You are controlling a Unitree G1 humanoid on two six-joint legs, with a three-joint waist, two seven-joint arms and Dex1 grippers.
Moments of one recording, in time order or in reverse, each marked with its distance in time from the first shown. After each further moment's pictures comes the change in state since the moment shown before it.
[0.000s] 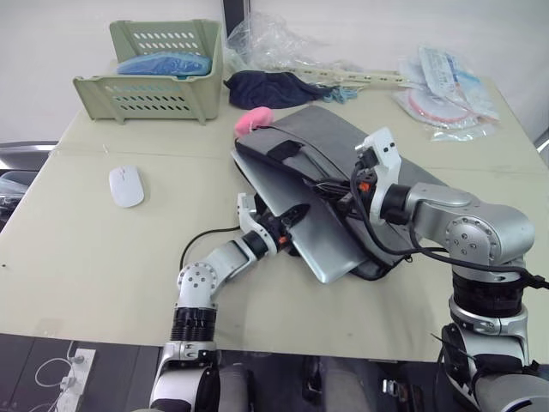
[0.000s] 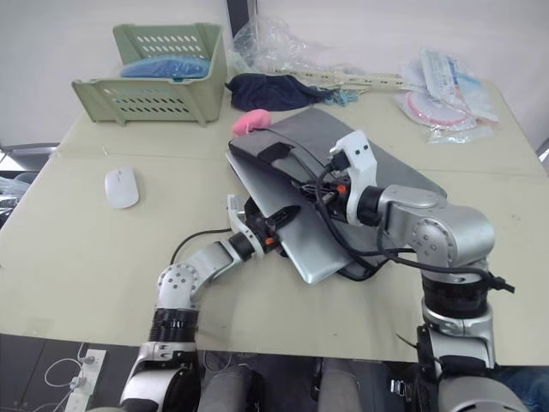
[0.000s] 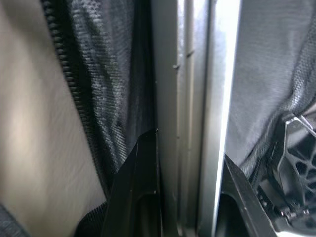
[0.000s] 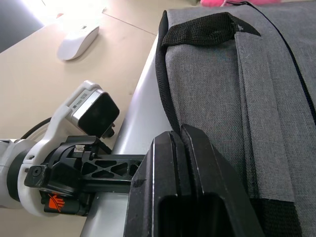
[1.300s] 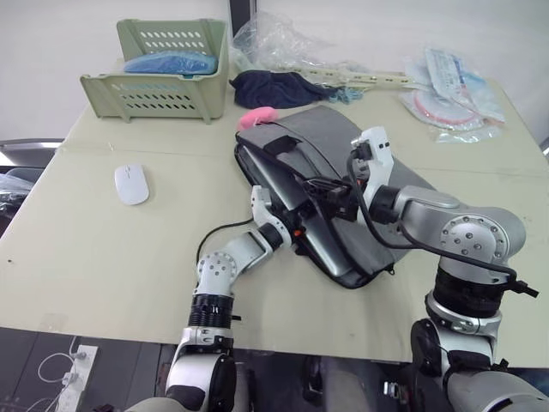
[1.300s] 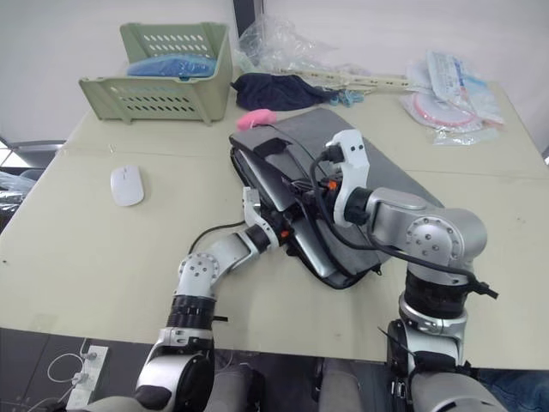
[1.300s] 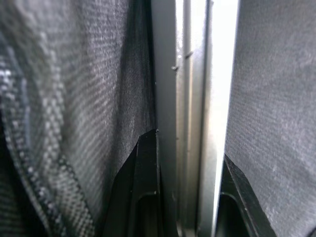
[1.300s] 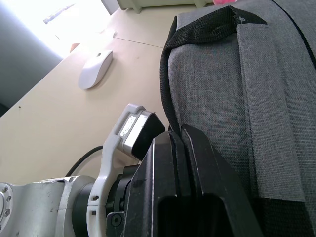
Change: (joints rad) left arm -0.107 -0.084 0.005 0.106 0.225 -0.038 -0.094; right arm -0.038 0.184 -0.141 -0.031 0.134 0.186 -0.221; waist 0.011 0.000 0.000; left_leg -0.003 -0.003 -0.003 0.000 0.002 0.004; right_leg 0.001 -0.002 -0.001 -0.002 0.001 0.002
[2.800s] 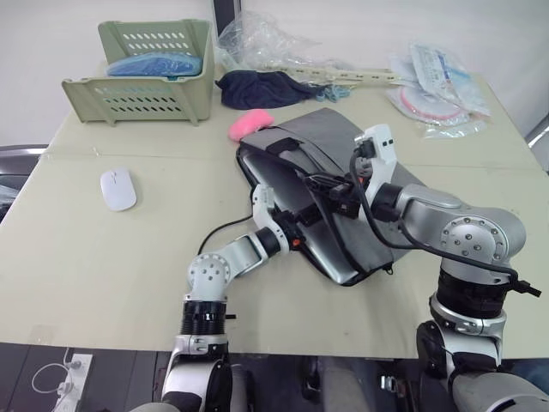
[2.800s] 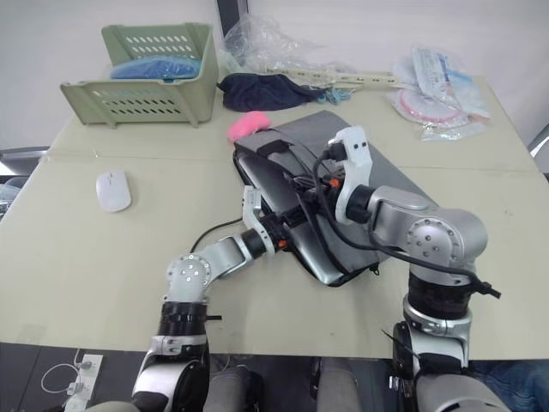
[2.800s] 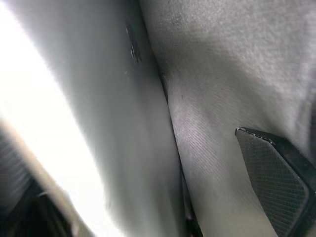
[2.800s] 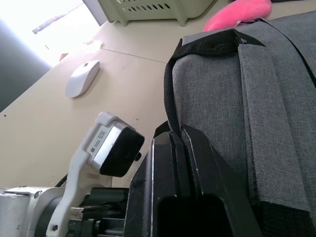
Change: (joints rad) left arm 0.067 0.027 0.015 -0.196 0.073 0.164 -0.027; right arm 0.014 -0.041 0.032 0.015 0.011 -0.089 0.007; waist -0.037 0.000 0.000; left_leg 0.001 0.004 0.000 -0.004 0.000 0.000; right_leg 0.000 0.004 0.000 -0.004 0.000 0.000
